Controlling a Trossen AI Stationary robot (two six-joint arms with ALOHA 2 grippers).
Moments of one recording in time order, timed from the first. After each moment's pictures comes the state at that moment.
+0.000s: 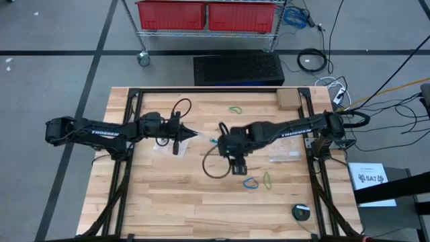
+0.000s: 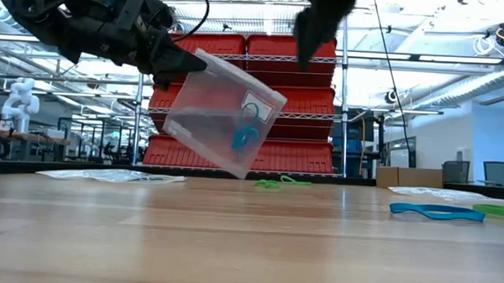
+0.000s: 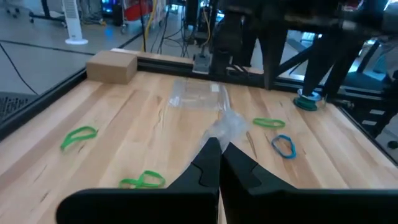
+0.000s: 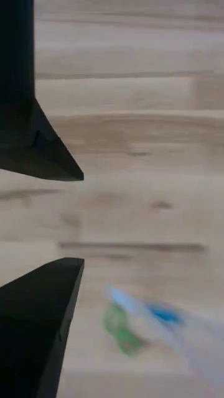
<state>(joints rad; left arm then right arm) 0.23 1.08 0.37 0.55 0.23 -0.08 0.12 1.82 1.71 -1.11 0.04 0.14</state>
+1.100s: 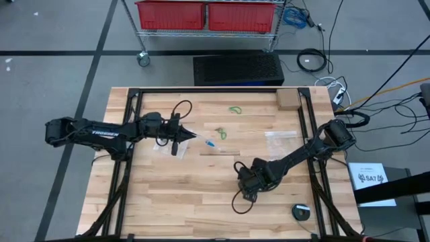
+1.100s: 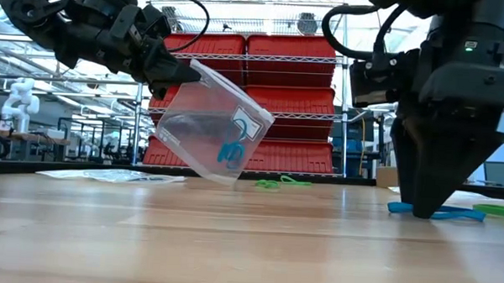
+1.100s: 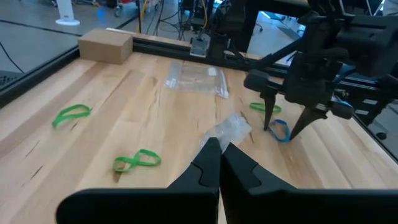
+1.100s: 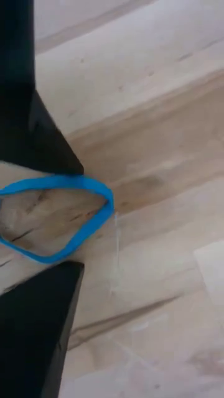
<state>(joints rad) 0.25 1.08 0.34 0.52 0.29 -0.10 0.45 1.81 1.03 -0.57 0.14 0.83</state>
